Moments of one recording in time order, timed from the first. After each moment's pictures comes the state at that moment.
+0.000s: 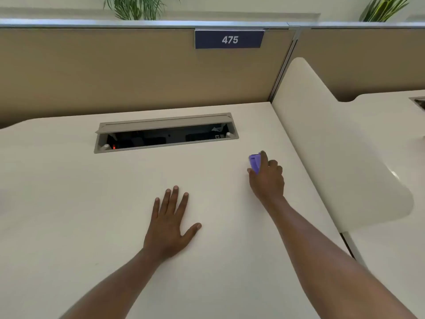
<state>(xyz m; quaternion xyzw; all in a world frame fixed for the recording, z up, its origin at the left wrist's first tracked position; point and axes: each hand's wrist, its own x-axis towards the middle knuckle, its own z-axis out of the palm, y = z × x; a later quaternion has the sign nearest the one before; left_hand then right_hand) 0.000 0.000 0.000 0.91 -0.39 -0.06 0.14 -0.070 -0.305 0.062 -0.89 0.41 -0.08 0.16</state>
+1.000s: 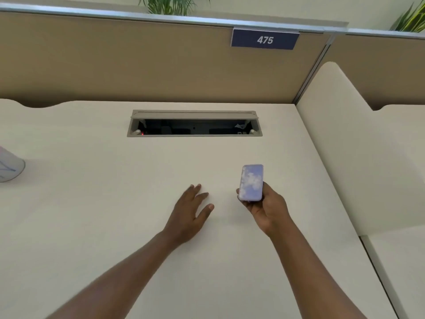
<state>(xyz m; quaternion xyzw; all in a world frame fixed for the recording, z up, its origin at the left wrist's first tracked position) -0.011 0.021 0.037 0.86 -0.31 -0.17 0.36 -0.102 -0.182 0.105 -0.34 0.41 -0.14 0.84</state>
